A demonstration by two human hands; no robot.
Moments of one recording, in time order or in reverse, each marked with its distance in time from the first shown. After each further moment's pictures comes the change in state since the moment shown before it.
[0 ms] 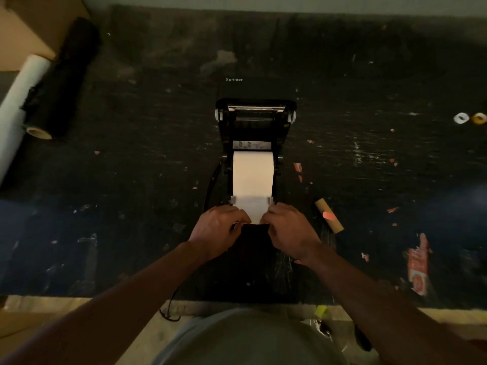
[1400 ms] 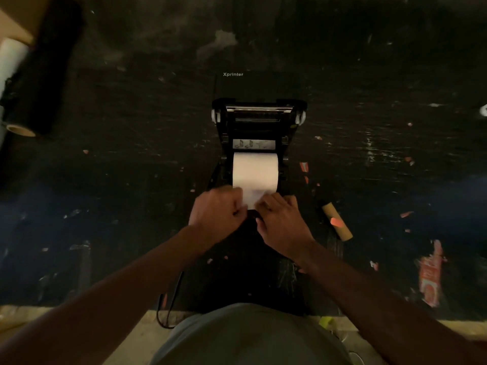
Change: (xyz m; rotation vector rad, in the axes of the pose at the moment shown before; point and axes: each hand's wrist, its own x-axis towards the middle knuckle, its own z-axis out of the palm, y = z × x) left_hand 0.060 -0.019 -0.009 0.200 -0.058 -0.251; right_hand 0.047 0.012 0.025 -0.231 0.054 0.030
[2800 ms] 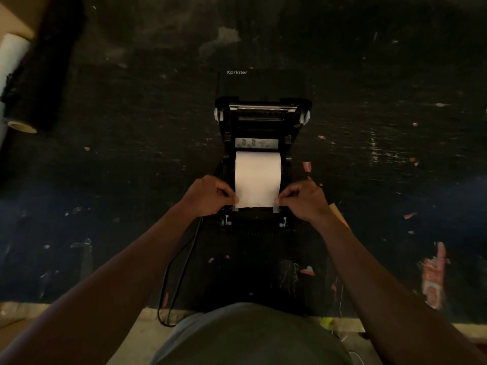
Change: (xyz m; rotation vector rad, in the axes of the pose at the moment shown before) left_hand 0.036 -0.049 -0.003 -0.463 -0.306 -0.284; right_hand 0.035 0.059 -0.007 0.692 -0.150 0.608
